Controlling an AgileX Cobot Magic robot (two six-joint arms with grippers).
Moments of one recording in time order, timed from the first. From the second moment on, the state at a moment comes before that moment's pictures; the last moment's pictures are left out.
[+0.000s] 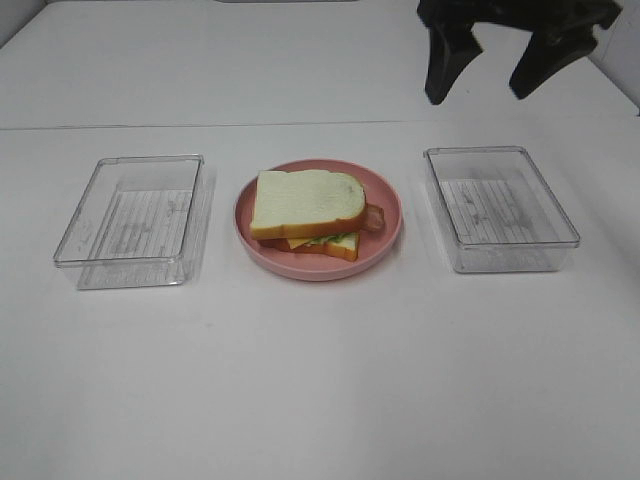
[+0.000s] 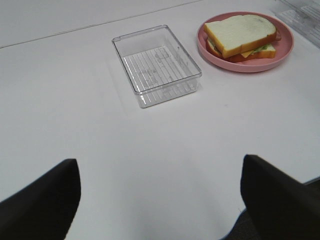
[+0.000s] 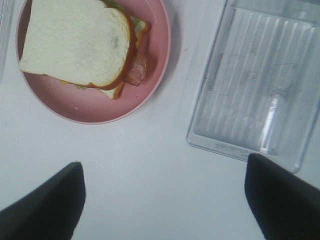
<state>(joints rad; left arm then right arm) -0.30 -0.01 -0.50 0.02 1.05 0.00 0.33 1.79 -1.70 0.12 1.21 0.04</state>
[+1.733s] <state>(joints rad) -0.30 -0.01 -0.50 0.02 1.05 0.00 0.33 0.00 -0.55 -0.03 1.17 -0.03</state>
